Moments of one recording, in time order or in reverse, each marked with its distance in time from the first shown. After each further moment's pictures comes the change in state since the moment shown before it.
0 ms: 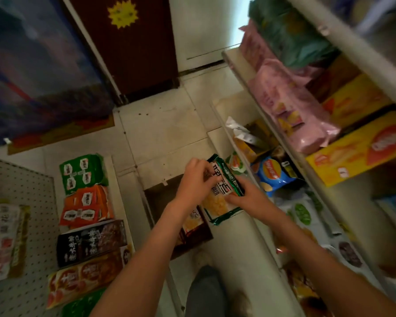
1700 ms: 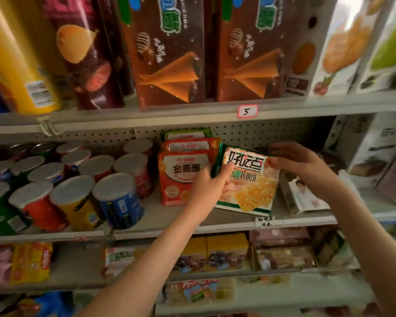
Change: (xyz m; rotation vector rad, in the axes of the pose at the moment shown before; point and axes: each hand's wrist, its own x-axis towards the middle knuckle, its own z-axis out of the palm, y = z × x) left_hand -0.434 0.482 0.365 -0.295 -0.908 0.748; right_hand -0.748 0.187 -0.298 0.391 1.414 -0.156
